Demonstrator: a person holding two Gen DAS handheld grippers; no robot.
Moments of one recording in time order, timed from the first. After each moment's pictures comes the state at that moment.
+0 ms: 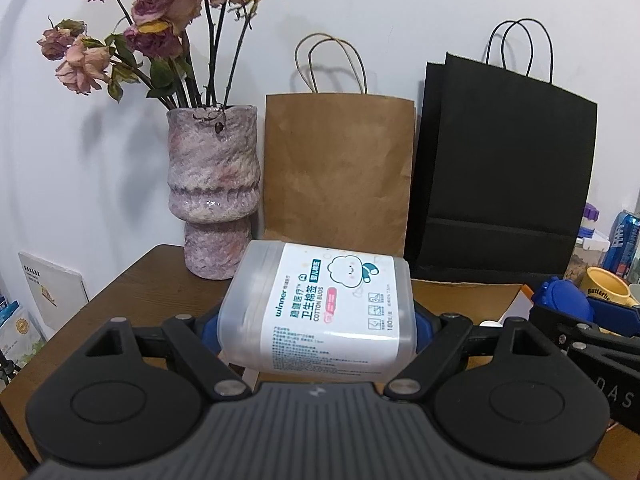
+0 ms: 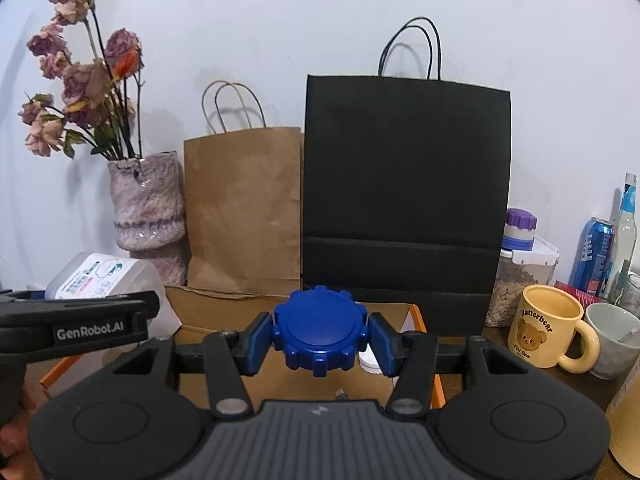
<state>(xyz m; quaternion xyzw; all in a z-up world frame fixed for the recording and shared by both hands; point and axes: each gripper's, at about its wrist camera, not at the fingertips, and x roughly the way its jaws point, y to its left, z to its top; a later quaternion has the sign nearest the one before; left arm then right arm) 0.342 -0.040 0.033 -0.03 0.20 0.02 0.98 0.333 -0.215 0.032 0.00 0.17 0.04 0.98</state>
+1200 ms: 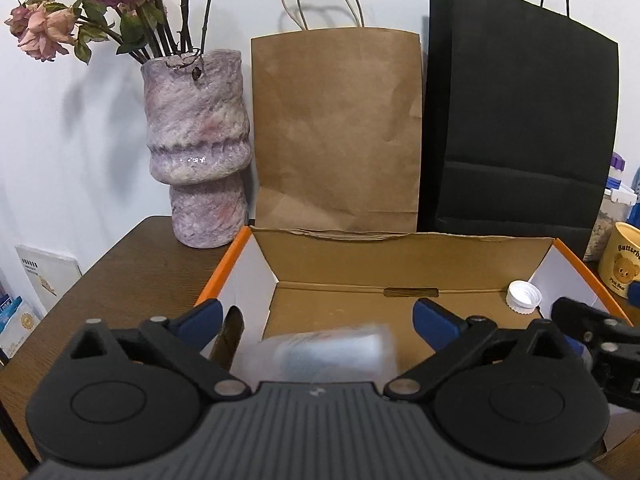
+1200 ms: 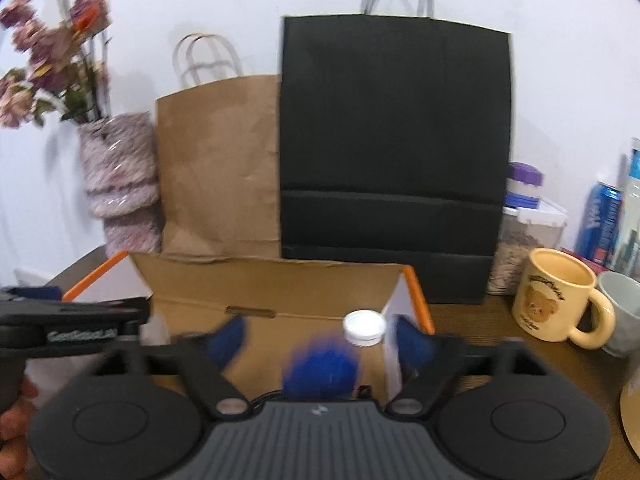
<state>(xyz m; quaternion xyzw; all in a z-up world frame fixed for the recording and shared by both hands) 0.384 -0.041 0.001 0.00 0.26 0.02 0.97 0.365 -0.232 0.004 0.01 0.21 0.02 0.98</state>
